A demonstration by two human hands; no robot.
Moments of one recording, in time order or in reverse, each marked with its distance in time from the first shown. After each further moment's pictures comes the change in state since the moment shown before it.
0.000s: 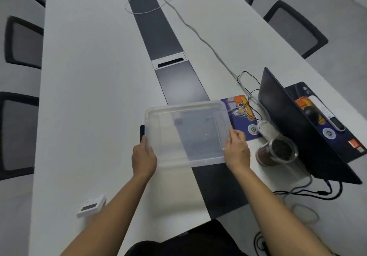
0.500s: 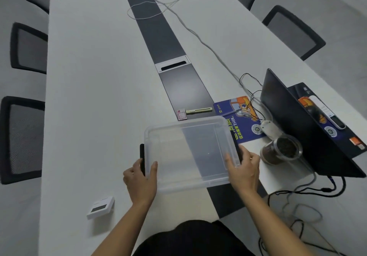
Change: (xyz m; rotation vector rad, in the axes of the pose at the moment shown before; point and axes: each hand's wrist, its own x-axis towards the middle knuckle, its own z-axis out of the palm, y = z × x) left_hand -0.044 -0.055 -0.018 0.029 0.081 -0.098; right_hand -0.068 0.014 0.013 0.096 0.094 0.174
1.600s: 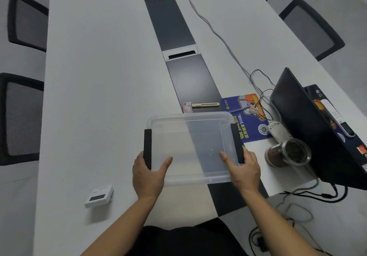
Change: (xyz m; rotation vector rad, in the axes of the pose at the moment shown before) left_hand -0.010 0.011 0.003 -0.147 0.065 0.063; right_hand 0.001 -0.015 0.000 0.028 -0.082 -0.034
